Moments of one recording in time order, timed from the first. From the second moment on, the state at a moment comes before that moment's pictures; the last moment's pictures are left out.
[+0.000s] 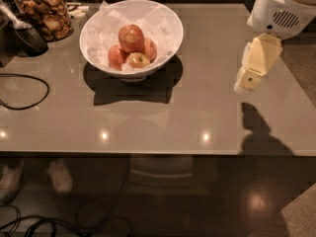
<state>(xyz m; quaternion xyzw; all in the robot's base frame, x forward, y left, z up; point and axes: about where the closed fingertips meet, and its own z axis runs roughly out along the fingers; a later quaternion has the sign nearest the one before) 0.510 -0.186 0.982 -0.57 0.81 -0.03 0.17</state>
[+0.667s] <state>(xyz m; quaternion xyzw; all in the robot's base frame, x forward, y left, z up) 0.552 -0.142 0.990 -0.57 0.80 -0.02 0.16</state>
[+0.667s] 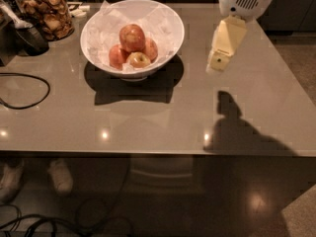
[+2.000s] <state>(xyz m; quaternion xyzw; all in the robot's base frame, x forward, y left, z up) 0.589 -0.063 1.007 -0.62 0.75 -0.01 0.21</state>
